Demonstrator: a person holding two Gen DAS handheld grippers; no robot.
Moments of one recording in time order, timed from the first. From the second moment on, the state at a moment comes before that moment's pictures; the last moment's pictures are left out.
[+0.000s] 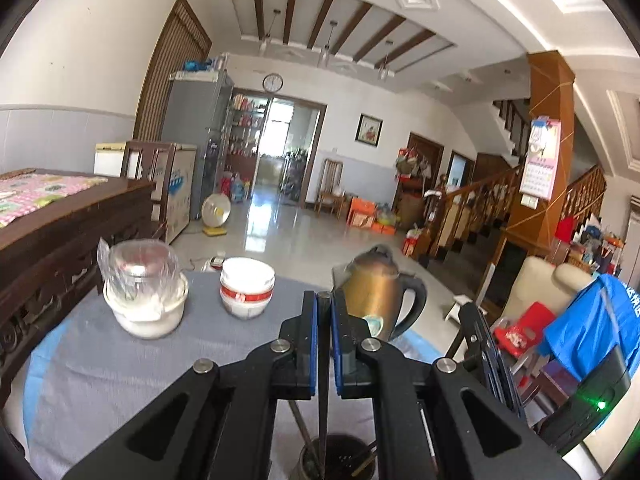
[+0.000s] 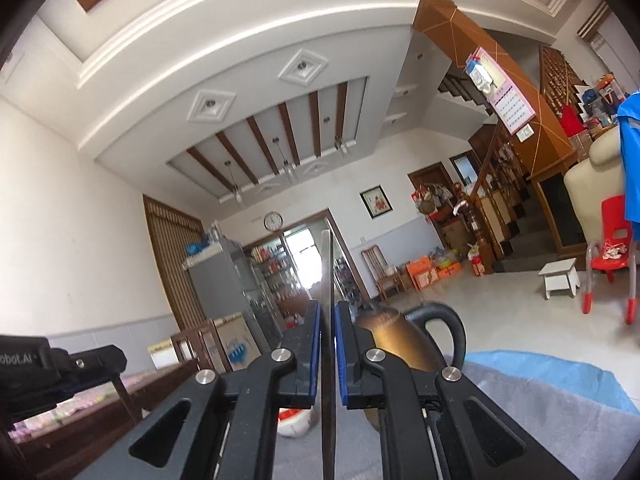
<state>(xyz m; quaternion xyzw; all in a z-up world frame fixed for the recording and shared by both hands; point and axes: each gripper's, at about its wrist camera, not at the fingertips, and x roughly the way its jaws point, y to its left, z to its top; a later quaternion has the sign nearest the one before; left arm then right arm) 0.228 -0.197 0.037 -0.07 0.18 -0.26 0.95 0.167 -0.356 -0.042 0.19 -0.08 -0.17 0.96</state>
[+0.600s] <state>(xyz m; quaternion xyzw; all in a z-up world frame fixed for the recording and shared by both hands) 0.204 -0.152 0.013 -0.05 0.22 -0.25 0.94 0.123 -0.364 -0.069 0.21 0.02 -0.12 0.97</state>
